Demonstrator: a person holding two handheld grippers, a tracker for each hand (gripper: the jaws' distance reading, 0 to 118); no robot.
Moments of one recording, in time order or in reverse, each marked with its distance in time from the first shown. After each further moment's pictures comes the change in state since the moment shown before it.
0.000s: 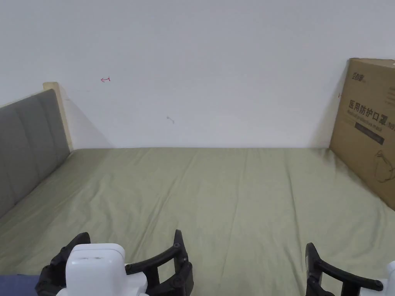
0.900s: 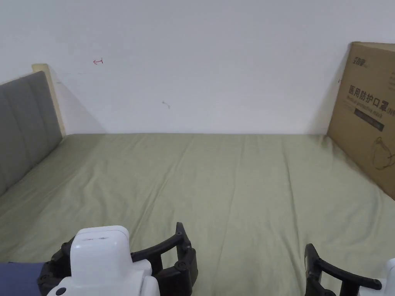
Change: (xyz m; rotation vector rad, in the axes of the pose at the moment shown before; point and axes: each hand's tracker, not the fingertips) left arm 0.018 -0.005 -0.014 -0.143 0.037 0.033; right arm 0.000 -0.019 -0.011 -0.089 -0.004 -0.024
